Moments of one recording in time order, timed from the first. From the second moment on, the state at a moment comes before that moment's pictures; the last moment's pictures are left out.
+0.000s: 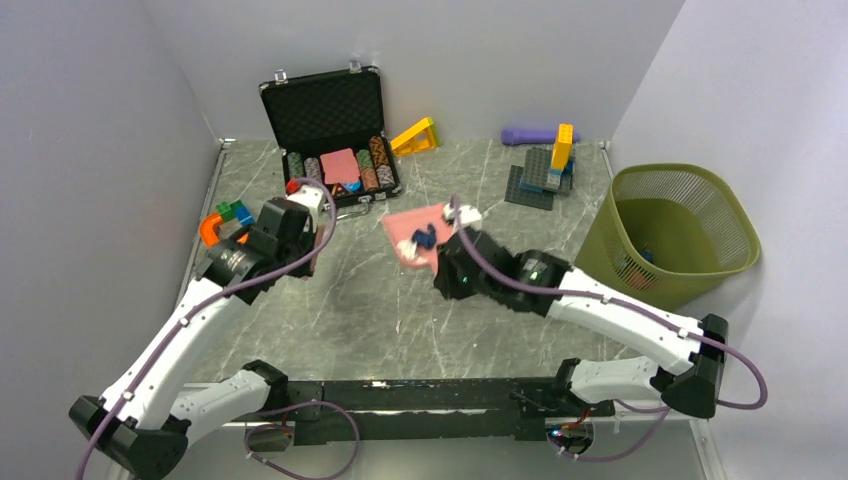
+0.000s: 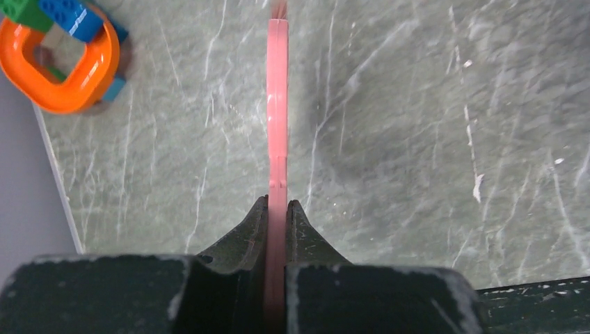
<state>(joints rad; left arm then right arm) -0.50 1.02 1.18 -0.99 -0.27 -0.15 1.10 1.20 1.09 -0.73 0.32 0.59</state>
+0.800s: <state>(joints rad) -0.50 0.83 0.82 -0.78 -0.20 -0.23 0.21 1.16 1.76 -1.08 0.12 0.69</state>
